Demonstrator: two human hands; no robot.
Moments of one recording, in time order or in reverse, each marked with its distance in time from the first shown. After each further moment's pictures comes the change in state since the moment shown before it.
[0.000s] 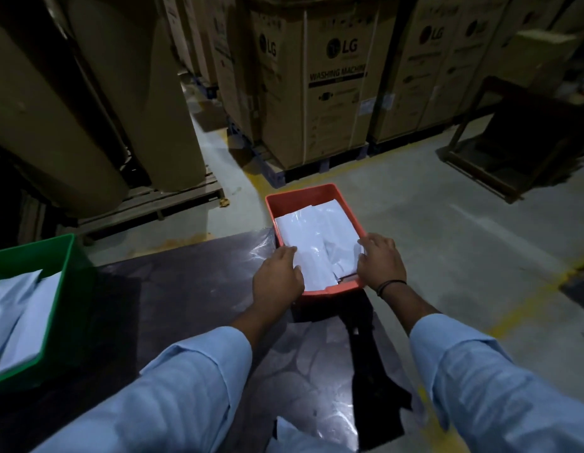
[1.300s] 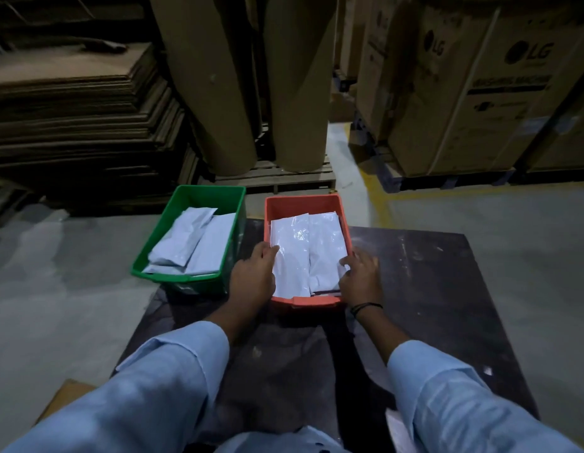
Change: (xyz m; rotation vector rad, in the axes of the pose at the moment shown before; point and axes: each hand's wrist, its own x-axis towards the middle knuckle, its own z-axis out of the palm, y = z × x) left_hand -0.121 -0.270 -0.146 0.371 0.179 -0.220; right_hand -0.078 -0.297 0.125 0.359 -0.003 -0.326
